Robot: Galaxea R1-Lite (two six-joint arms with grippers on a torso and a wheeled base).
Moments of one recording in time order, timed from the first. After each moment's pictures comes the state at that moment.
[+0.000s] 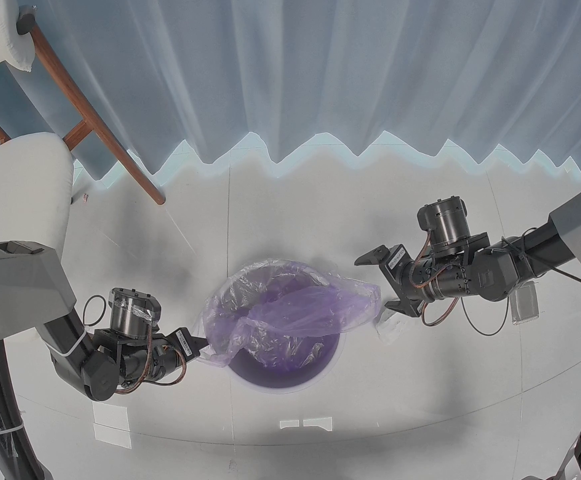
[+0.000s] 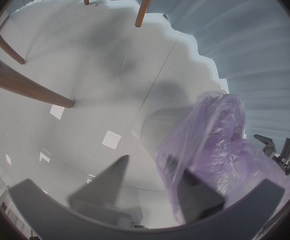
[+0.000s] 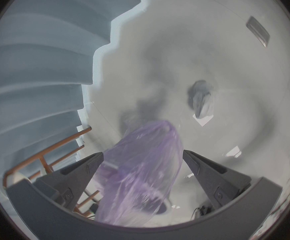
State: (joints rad) left arm -0.29 2.13 -0.56 -0.86 -0.09 -0.76; right arm 0.43 2.10 -1.22 -0.18 0.17 1.11
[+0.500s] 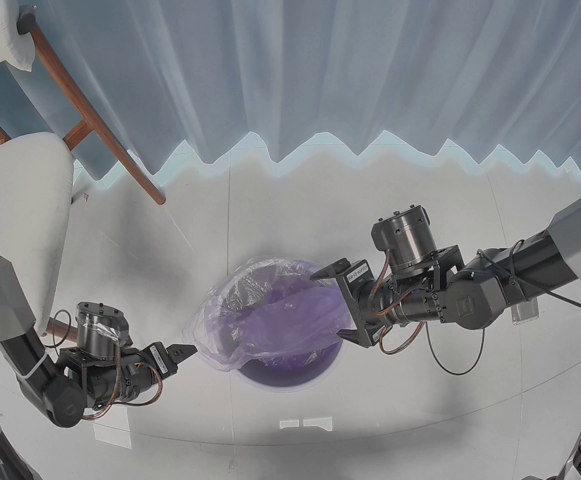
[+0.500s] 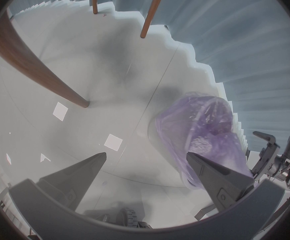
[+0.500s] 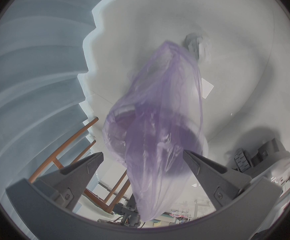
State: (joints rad) left arm -0.29 1.95 -0.31 -0.96 -0.06 -0.76; right arm 0.64 2.06 -1.20 -0.16 0.13 1.49
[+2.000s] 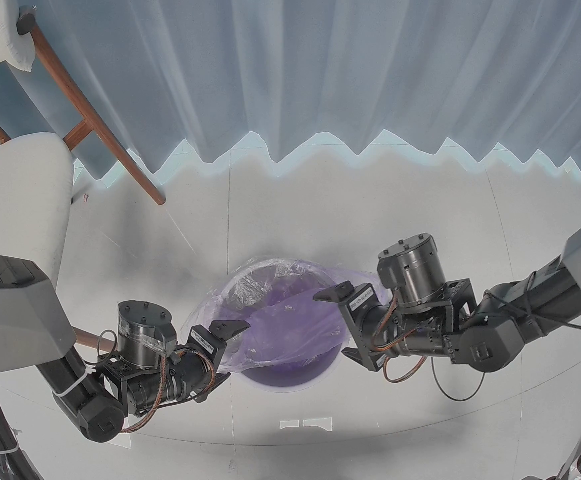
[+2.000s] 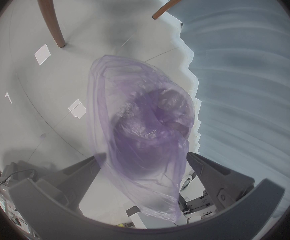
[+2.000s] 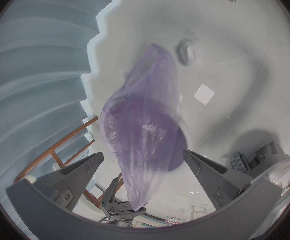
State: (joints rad) left arm -0.51 2.02 -0.40 -1.14 -0.09 -1.39; right arm 0.71 1.98 -0.99 -0.33 0.01 1.49
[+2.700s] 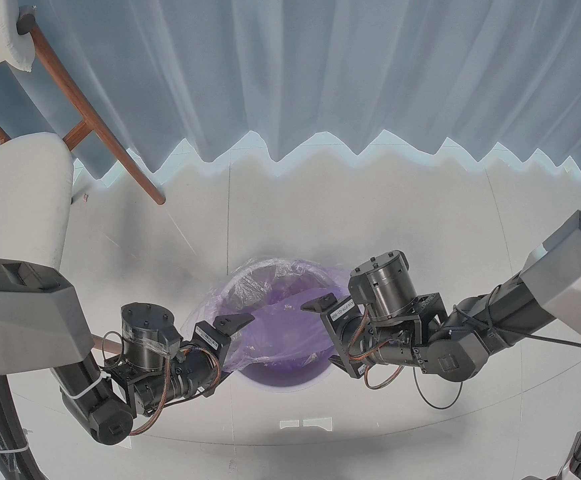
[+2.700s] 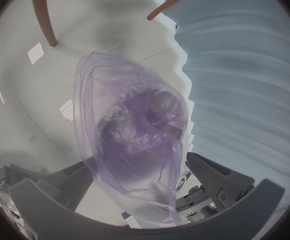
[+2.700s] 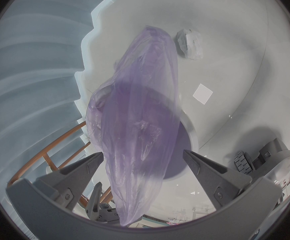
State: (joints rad) left arm -0.52 2.08 -0.39 -1.30 -0.09 -1.39; right arm 0.75 2.10 -1.04 -0.37 -0.03 1.53
